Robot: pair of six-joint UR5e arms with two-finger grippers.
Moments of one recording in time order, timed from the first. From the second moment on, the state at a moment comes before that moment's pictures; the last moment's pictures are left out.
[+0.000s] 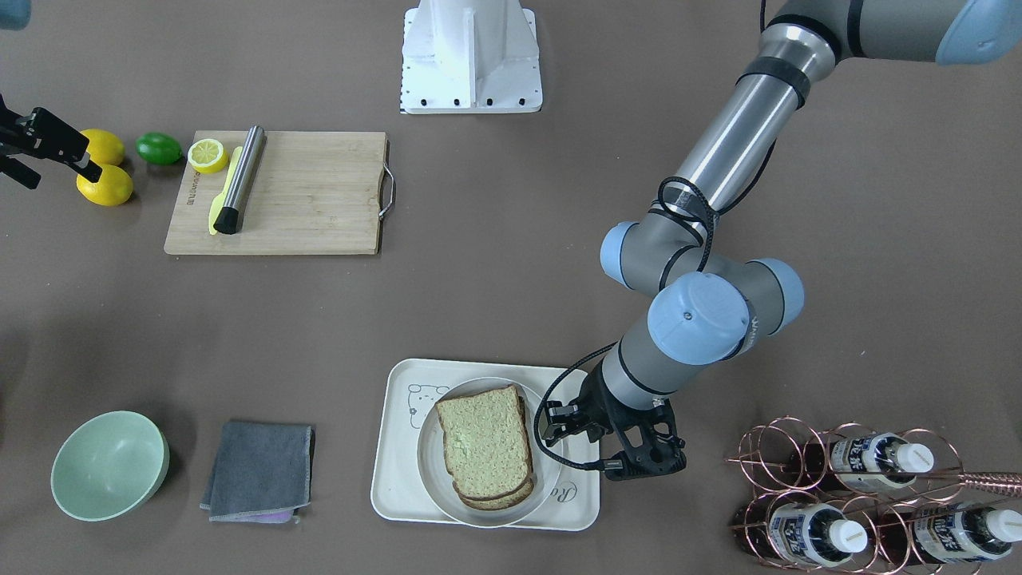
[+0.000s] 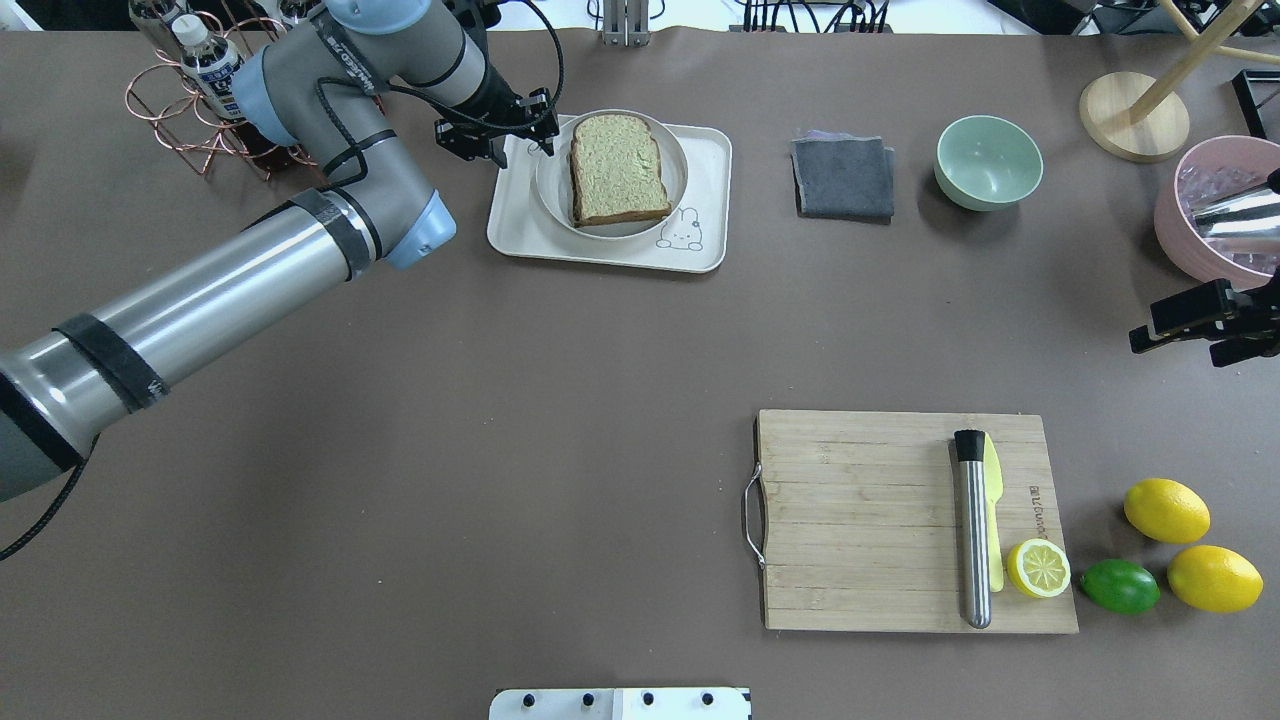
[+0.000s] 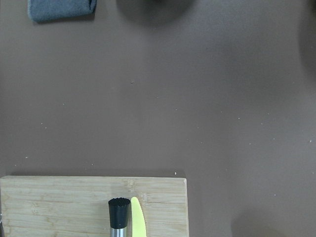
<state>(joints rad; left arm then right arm) -0.88 -2.54 -0.84 -2.34 -2.13 -1.22 1.12 -1.72 2.07 -1.29 2.39 0.82</state>
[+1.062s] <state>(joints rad) -1.21 -1.93 -1.50 -1.96 -2.37 -0.58 1.35 -1.78 1.90 -1.29 2.36 0.39</state>
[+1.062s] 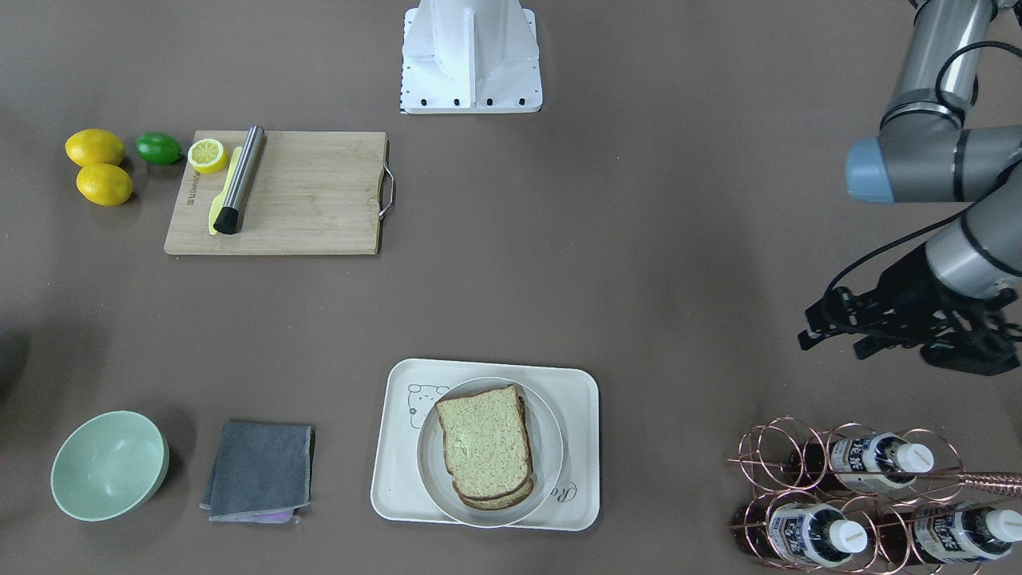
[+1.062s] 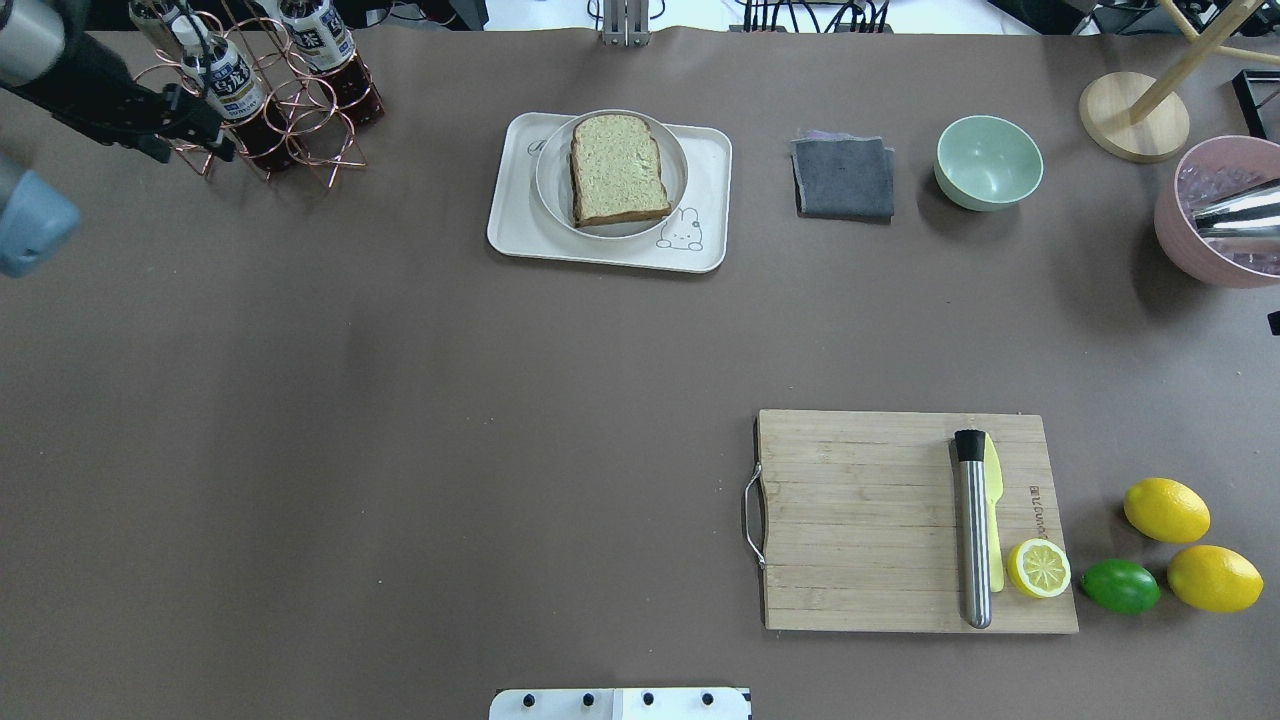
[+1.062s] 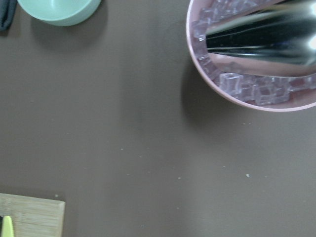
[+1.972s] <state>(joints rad) -1.49 -1.56 -1.92 -1.39 -2.36 0.17 1.55 -1.78 1.83 -1.50 2.25 -0.05</state>
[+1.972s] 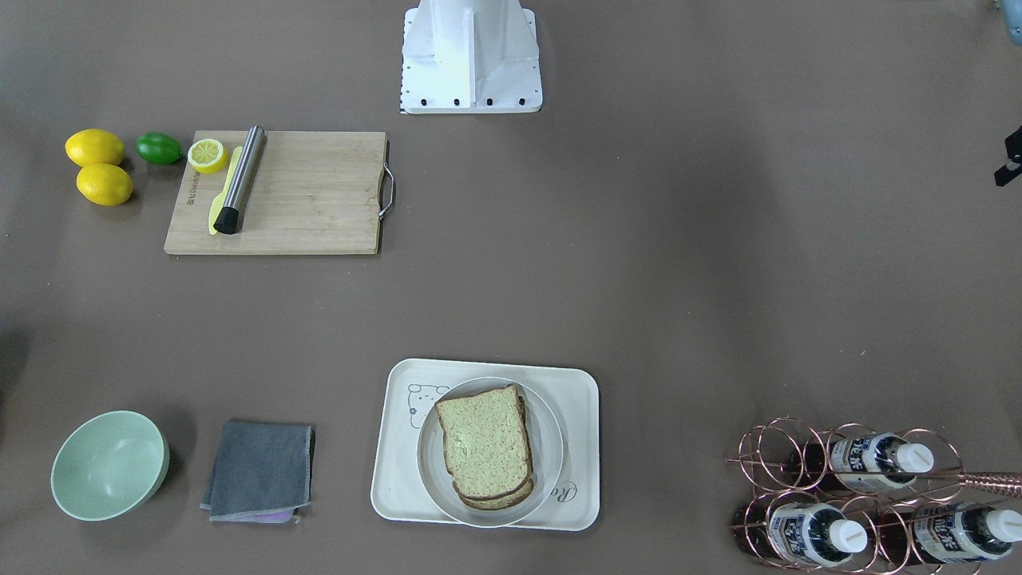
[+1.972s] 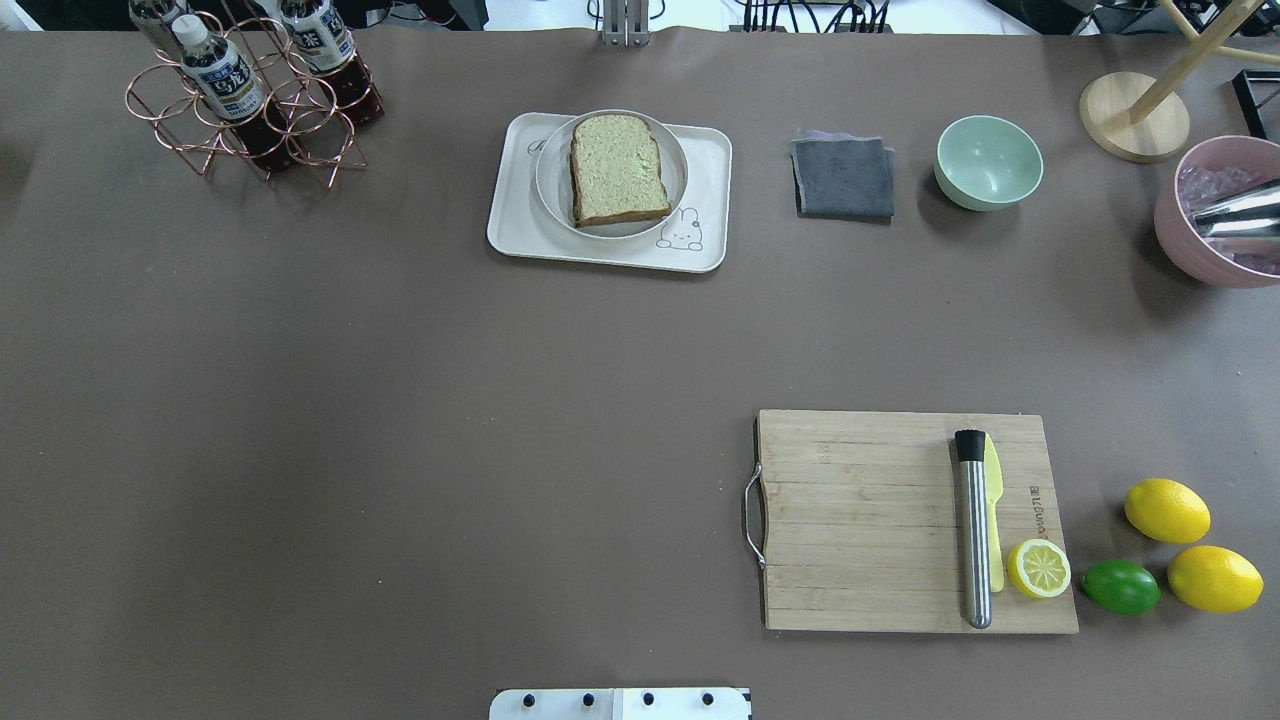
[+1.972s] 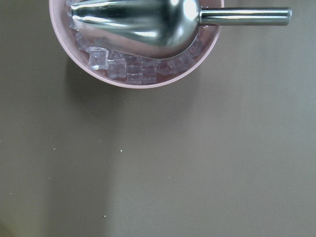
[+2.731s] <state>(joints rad) -1.57 -1.42 -1.94 -1.39 -2.33 0.32 1.55 -1.80 1.83 -1.50 2.24 -0.05</state>
